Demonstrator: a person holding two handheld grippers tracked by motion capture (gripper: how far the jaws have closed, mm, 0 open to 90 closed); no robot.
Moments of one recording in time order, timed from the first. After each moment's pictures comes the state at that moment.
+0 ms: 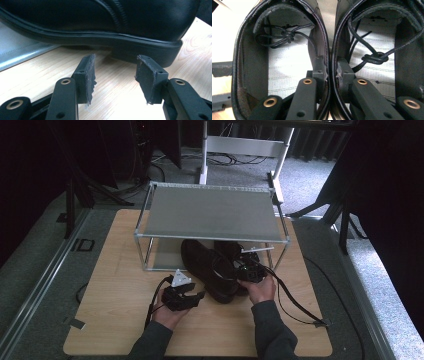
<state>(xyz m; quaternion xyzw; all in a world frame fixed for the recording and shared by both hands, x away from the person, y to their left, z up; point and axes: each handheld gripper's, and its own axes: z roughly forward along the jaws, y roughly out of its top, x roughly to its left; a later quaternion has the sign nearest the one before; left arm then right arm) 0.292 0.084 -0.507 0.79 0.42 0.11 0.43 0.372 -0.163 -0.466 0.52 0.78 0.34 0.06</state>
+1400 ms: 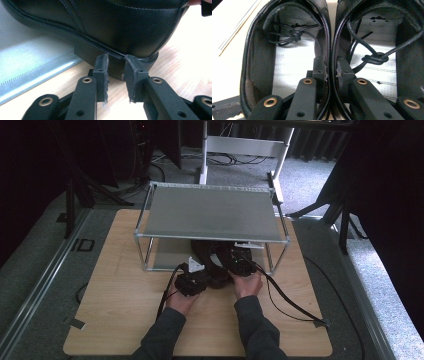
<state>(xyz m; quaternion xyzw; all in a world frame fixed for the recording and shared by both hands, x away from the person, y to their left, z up) 0.339 0.051 -0.509 0.79 0.44 0.15 0.40 0.390 -0.132 -0.478 0.57 0.72 0.36 0.17</state>
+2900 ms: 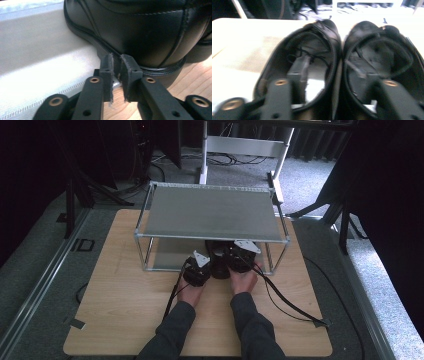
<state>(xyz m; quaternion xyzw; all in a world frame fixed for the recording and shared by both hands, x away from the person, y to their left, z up) 0.380 0.032 -0.540 0.75 0.47 0.23 0.40 0.408 -0.128 -0.497 0.54 0.67 0.42 0.29</state>
